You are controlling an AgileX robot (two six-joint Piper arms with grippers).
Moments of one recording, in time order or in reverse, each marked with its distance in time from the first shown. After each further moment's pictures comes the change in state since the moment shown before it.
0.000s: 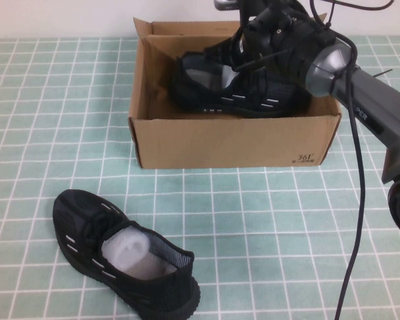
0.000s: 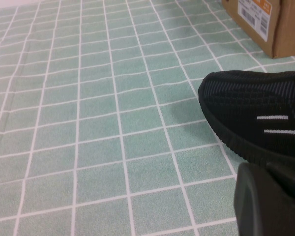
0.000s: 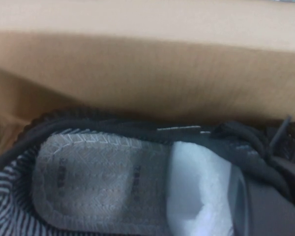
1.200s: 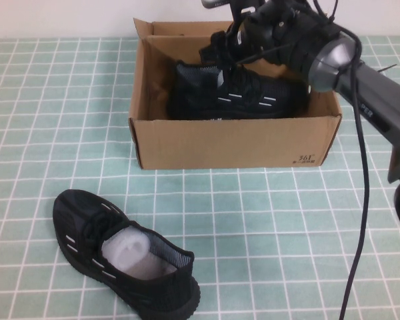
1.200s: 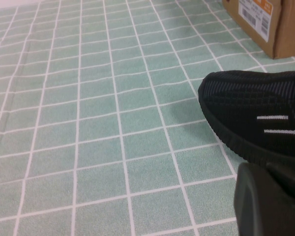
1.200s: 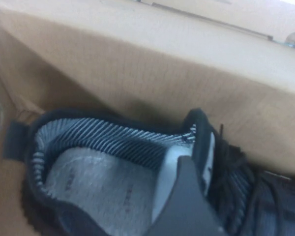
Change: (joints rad) right arm 0.006 -0.024 0.000 0.024 -0.026 -0.222; left arm 0.000 0.000 0.000 0.000 0.000 0.000
